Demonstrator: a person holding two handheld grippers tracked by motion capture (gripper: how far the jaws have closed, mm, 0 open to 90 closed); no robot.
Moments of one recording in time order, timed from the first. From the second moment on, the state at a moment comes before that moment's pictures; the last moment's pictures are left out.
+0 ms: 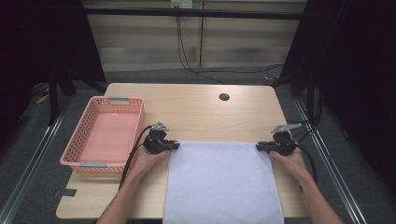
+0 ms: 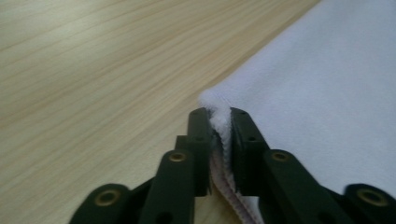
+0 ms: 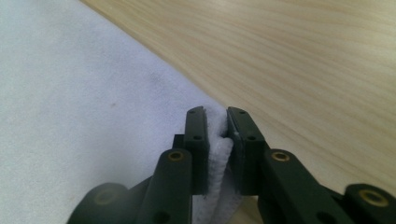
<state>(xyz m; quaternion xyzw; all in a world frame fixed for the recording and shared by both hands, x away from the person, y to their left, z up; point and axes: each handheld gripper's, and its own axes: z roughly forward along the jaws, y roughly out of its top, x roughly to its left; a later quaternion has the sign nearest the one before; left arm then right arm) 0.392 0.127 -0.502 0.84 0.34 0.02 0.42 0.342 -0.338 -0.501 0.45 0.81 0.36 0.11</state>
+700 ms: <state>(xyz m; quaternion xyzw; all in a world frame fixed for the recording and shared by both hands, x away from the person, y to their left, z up) 0.422 0.129 -0.429 0.80 0.33 0.05 0.50 0.368 -0.360 -0.432 0.46 0.75 0.44 0.18</state>
